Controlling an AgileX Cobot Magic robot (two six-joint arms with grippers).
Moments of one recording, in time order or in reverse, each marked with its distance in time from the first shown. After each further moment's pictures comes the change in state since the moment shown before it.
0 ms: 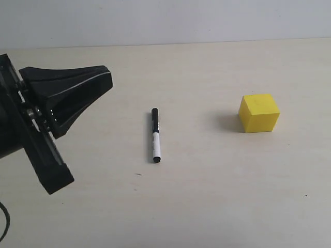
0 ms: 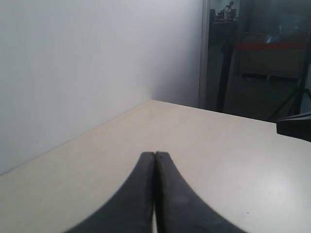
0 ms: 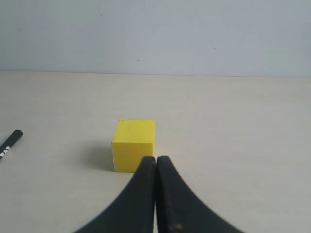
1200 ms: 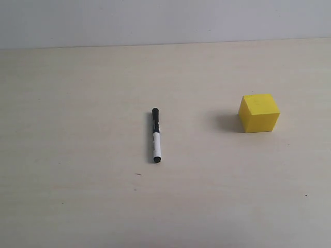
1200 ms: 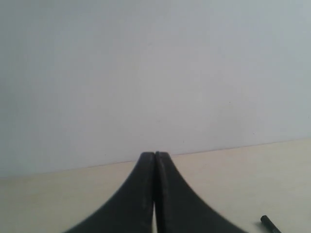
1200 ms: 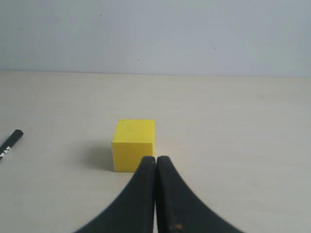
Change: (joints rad) left arm 0.448 -0.993 0.000 -0.008 1.004 0.000; right arm 0.000 0.000 0.000 0.000 0.000 0.000
